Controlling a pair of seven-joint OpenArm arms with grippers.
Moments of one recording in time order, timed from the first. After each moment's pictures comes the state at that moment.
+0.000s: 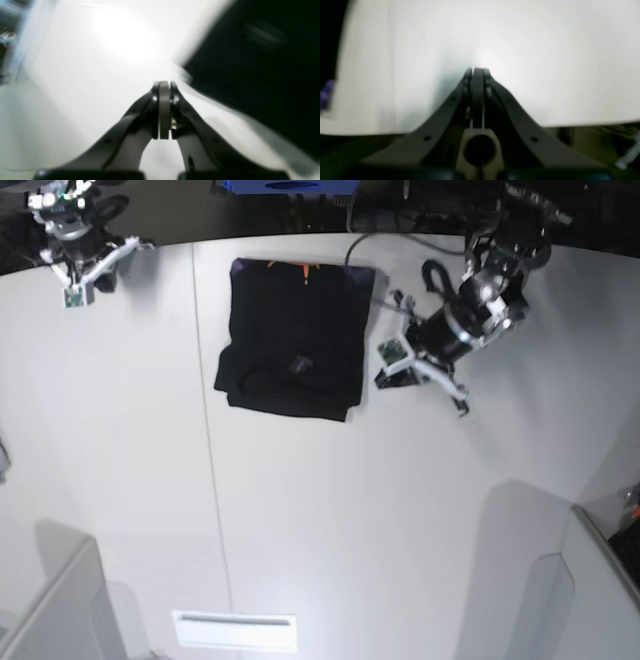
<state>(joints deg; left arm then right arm) 15.7 -27.2 15.2 112.0 12.8 -28.4 18.6 -41.2 5.7 29.2 113.4 10.7 23.5 -37.8</state>
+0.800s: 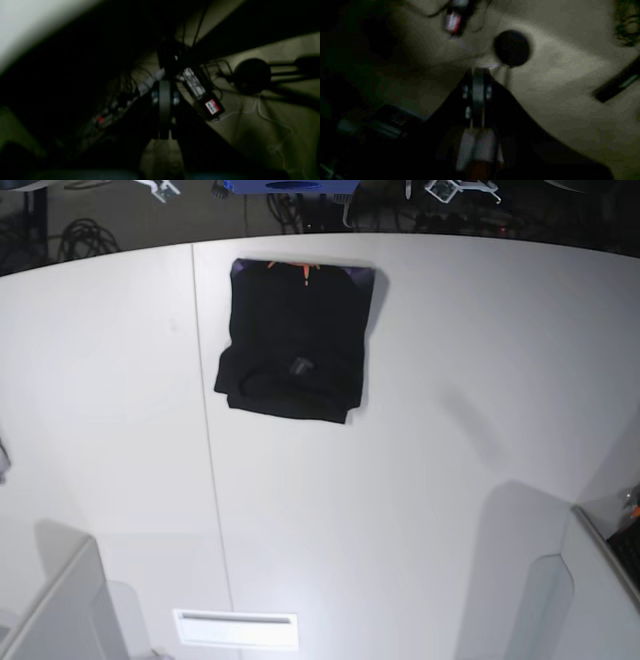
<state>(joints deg) 52.7 -13.4 -3.7 86.7 13.1 -21.9 -0.8 -44.9 17.0 3.5 78.4 8.7 34.2 -38.1</state>
